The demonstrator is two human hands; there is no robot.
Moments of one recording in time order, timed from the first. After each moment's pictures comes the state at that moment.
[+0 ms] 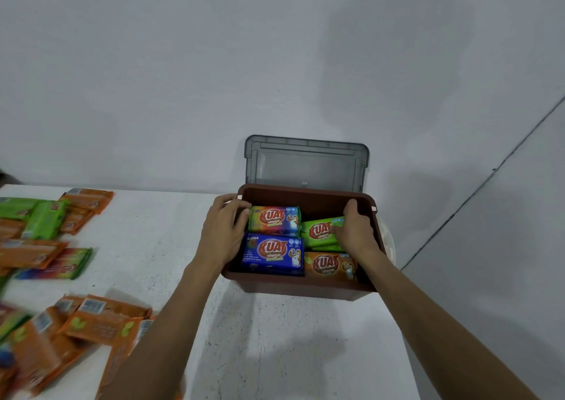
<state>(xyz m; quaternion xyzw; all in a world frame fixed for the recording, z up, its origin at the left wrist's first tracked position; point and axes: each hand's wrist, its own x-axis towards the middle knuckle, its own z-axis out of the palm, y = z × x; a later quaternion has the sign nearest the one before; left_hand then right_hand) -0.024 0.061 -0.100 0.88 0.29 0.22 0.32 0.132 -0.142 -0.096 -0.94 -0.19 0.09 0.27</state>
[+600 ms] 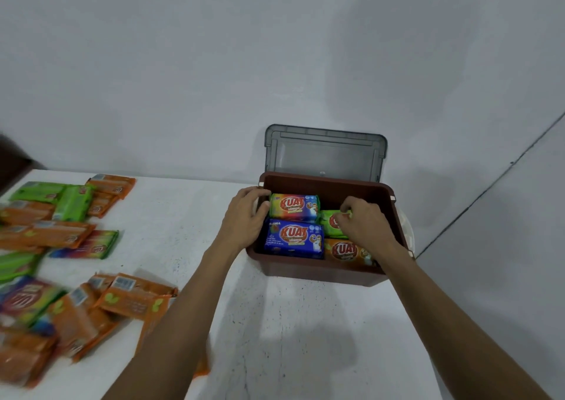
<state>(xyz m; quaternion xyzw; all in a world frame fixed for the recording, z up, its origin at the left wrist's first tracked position) -0.038 0.066 -0.097 0.87 0.26 0.18 0.38 0.092 -0.133 -0.069 -0.94 -0.26 0.06 0.21</state>
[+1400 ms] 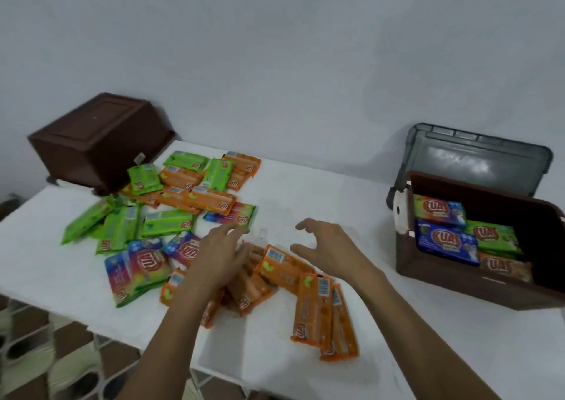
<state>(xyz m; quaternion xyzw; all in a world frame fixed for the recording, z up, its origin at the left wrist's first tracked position) -0.316 0.238 -0.137 0.92 0.35 0.05 0.19 -0.141 0.081 -0.084 -0.83 -0.48 0.22 0.19</state>
